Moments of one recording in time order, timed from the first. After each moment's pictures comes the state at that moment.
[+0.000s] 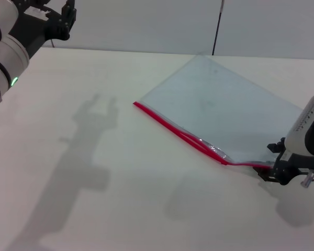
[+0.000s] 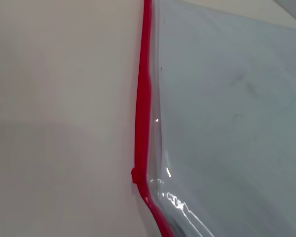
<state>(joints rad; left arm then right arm) -0.09 -2.02 1.74 1.48 -2.81 -0.04 2.74 0.26 2.03 -1.68 -1.37 -2.49 -0.96 2.22</state>
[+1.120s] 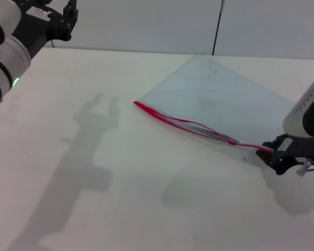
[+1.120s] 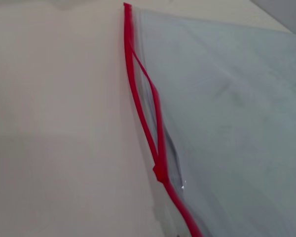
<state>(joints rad) -0.09 -2.02 1.74 1.48 -2.81 -0.04 2.76 0.32 2.03 -1.65 -1.33 -2.48 -0.97 2.30</state>
